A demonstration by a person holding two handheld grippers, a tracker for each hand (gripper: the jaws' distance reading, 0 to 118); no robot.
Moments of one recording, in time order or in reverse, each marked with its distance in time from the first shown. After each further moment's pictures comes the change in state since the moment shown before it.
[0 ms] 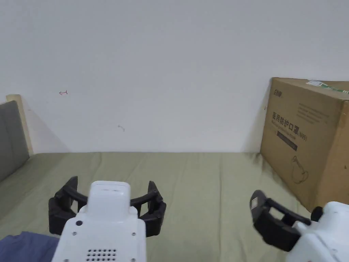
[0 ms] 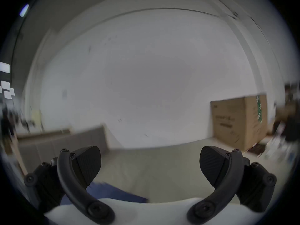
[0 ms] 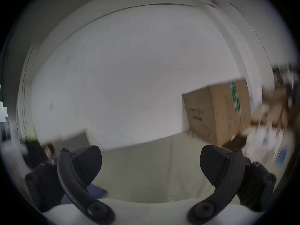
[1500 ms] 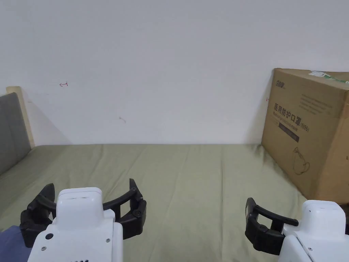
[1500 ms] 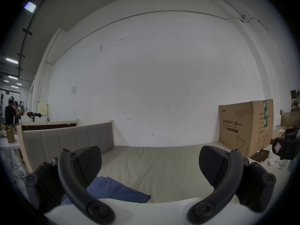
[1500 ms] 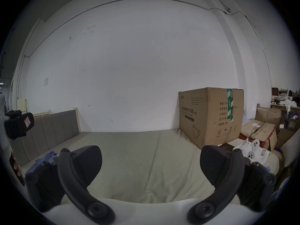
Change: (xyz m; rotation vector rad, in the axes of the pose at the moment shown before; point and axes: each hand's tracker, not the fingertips) left arm -0.031 -0.024 0.017 -0.028 0.045 0.173; right arm -0.019 -0.023 0.002 -0.084 -0.088 0.384
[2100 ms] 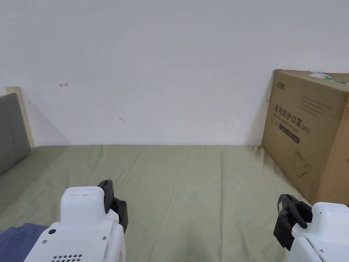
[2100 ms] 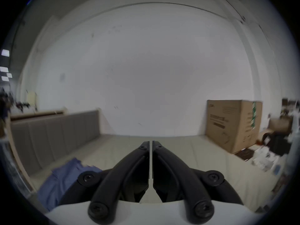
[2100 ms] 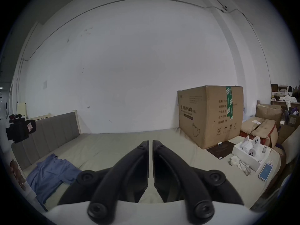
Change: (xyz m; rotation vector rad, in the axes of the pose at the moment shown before) left arm -0.008 0.004 -0.014 -0.167 -0.179 0.140; right arm 0.018 0.001 -0.006 -0.017 0.005 -0.038
